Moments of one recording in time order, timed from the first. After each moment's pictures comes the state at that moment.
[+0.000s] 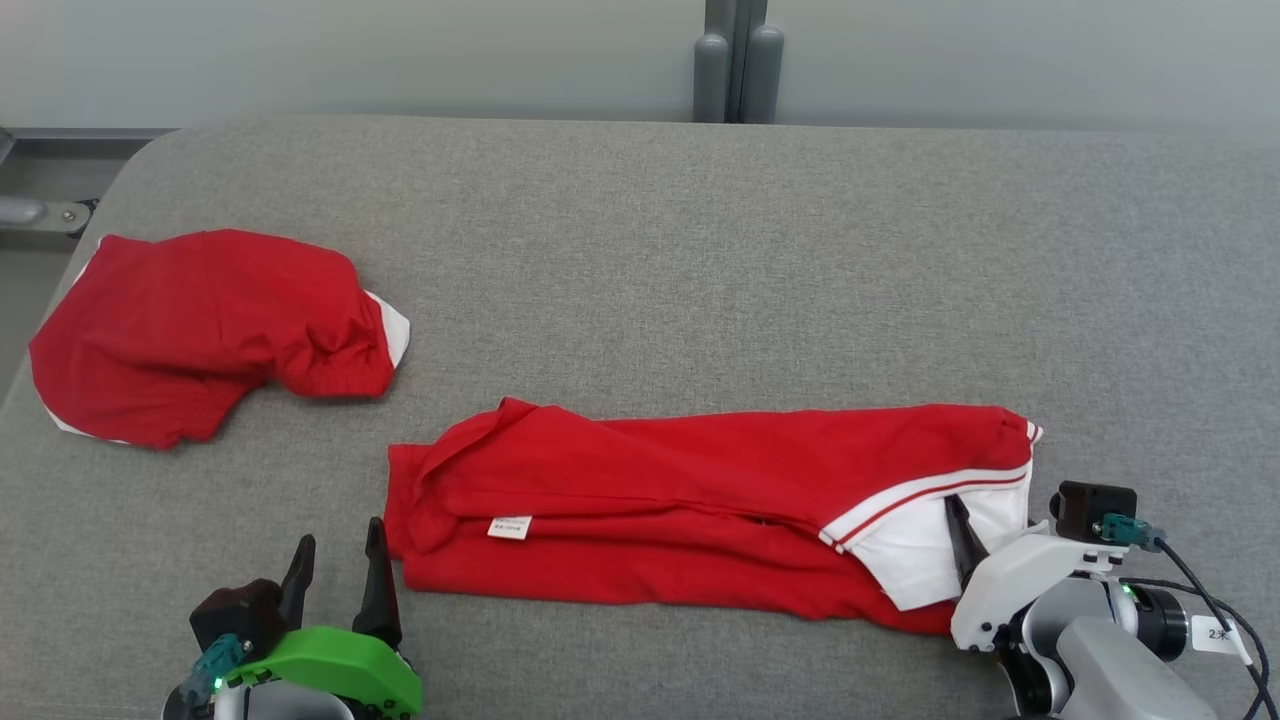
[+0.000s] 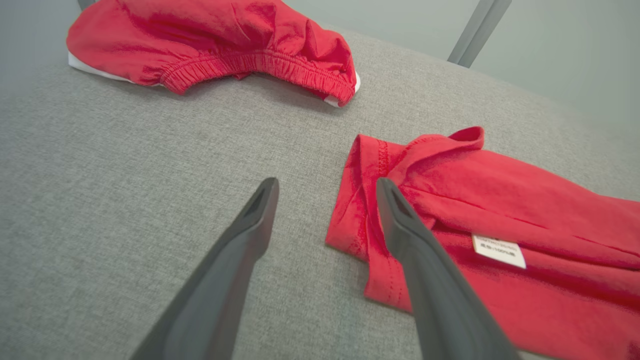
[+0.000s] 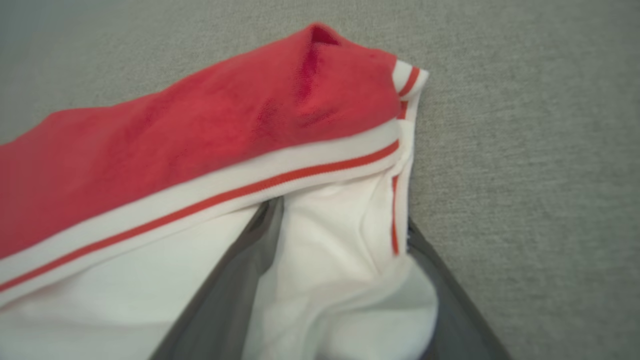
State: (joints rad) left arm -0.14 0.06 -0.05 0.57 -0.37 -0.07 -0.26; right arm -0.37 -0.15 0.26 0.93 0.53 0.12 -0.22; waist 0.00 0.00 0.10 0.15
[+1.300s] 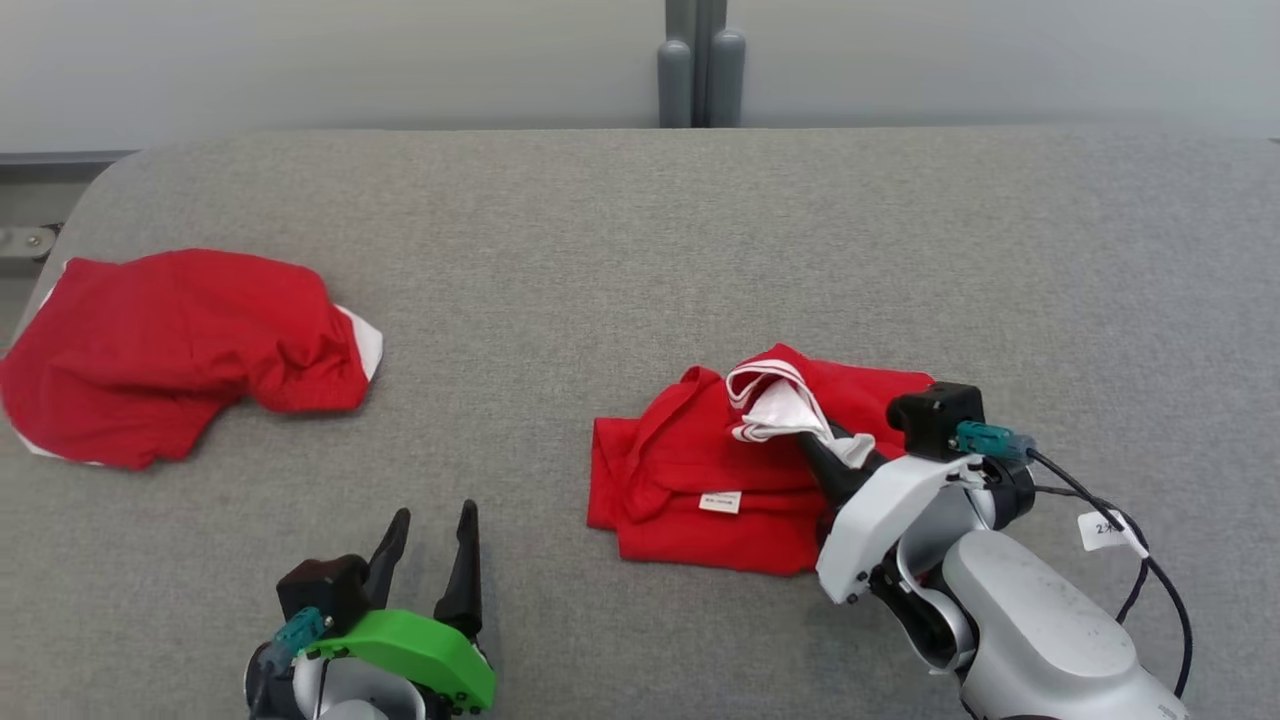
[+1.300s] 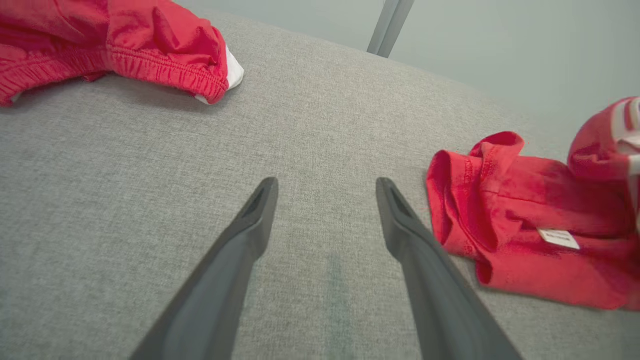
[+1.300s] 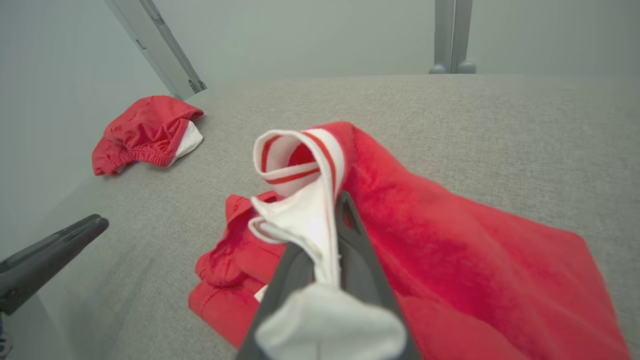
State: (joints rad) left arm -0.17 0.05 -0.20 0.57 -0.43 -0.08 -0.26; right arm -0.44 -0.20 0.56 0.48 0.60 0.13 -0.11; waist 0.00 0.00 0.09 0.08
